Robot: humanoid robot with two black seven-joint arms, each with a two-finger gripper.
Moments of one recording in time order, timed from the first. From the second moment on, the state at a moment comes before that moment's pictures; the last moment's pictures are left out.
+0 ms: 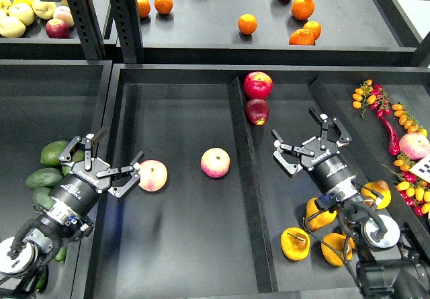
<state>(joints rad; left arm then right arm) 0.03 0.00 -1.44 -1.15 -0.13 -0.49 0.41 0.11 0.02 1.47 1.05 0.17 0.50 -0.39</state>
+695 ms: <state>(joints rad) 0.04 0.00 -1.43 -1.19 -0.13 -0.49 0.41 -0.14 0.01 1.31 1.31 0.26 0.37 -0.39</state>
